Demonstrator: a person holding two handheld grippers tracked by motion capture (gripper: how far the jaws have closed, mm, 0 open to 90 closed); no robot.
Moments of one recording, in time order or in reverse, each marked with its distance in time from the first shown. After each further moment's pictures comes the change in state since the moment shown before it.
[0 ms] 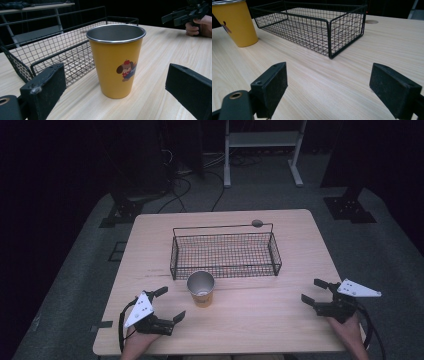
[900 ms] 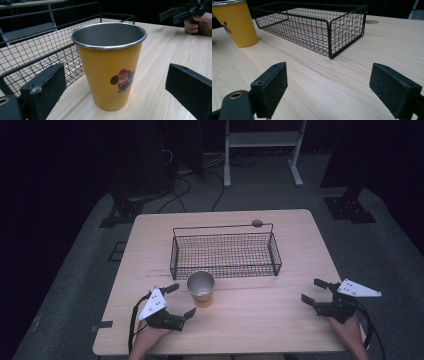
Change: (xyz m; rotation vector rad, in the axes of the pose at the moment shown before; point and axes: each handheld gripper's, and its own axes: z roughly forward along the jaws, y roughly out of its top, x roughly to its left) left arm -0.002 0.004 0.032 0.025 -0.036 -0.003; right arm 0.000 0.000 0.000 -0.002 0.003 0.000
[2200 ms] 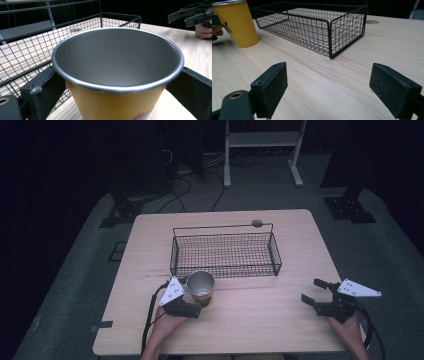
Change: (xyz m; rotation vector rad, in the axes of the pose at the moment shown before) left arm 0.003 0.006 0.052 0.011 0.003 -0.019; right arm 0.000 0.000 0.000 0.000 0.004 0.001
